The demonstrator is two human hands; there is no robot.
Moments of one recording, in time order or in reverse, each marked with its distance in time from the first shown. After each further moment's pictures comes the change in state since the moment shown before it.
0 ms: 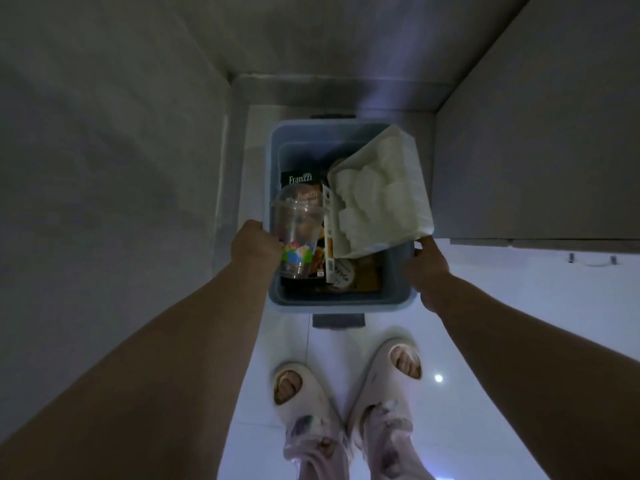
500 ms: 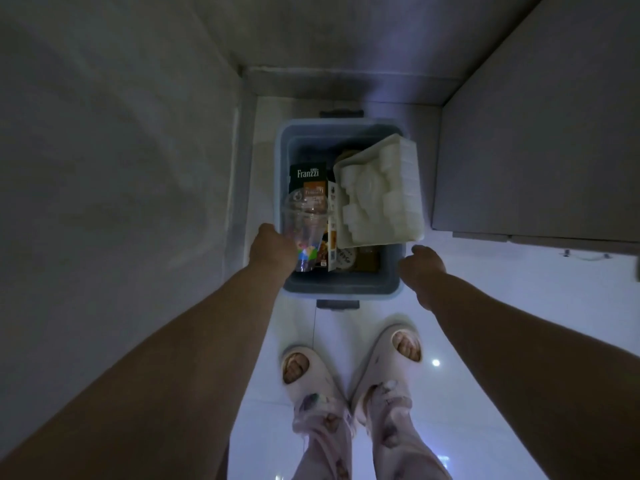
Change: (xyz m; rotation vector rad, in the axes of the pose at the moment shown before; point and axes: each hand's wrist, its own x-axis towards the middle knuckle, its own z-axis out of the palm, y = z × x) left_hand -0.029 0.002 -0.009 -0.157 -0.110 -0.059; right_hand -0.031 -0.021 0.005 -0.274 -0.058 0.115
